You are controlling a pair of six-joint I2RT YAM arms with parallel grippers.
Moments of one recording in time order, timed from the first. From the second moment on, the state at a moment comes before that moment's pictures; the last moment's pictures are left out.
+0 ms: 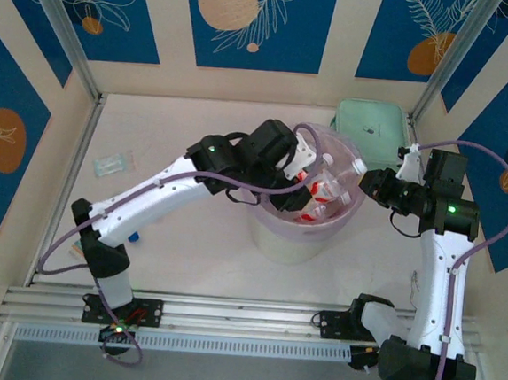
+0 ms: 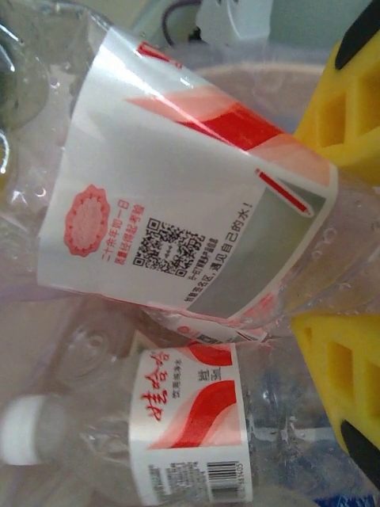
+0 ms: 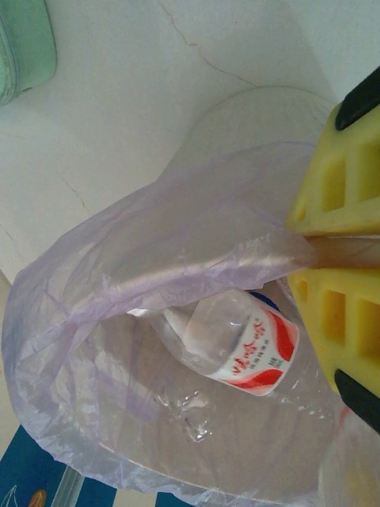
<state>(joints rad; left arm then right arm) -1.06 1.76 2.03 -1.07 0.17 -0.20 -0.20 1.00 1.28 -1.12 -0.63 0.32</state>
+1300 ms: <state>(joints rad) -1.01 1.62 1.78 -0.96 0.08 -0.24 0.26 1.07 1.27 -0.93 -0.41 0.43</state>
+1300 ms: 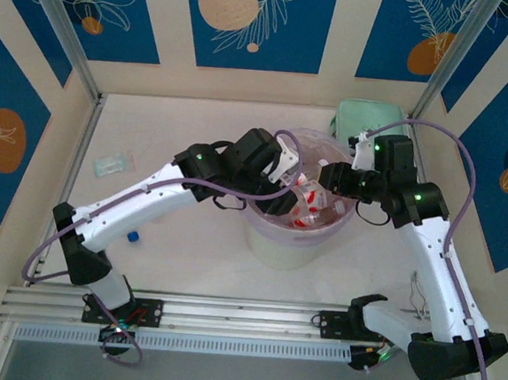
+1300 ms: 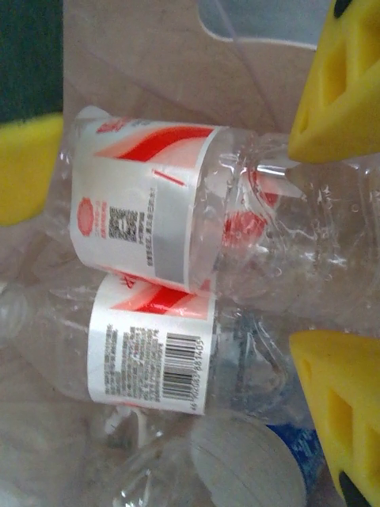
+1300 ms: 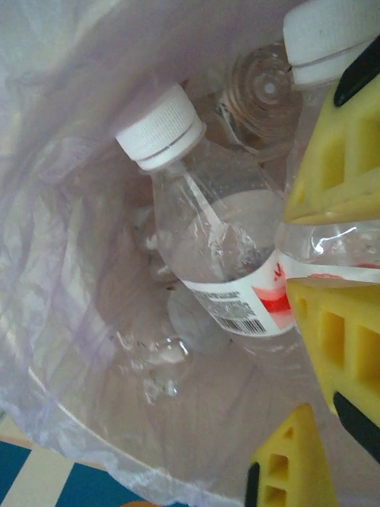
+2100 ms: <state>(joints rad) -0.97 1.55 1.67 -0.83 0.15 -0.31 0.35 1.12 1.32 -0.89 -0.31 0.46</state>
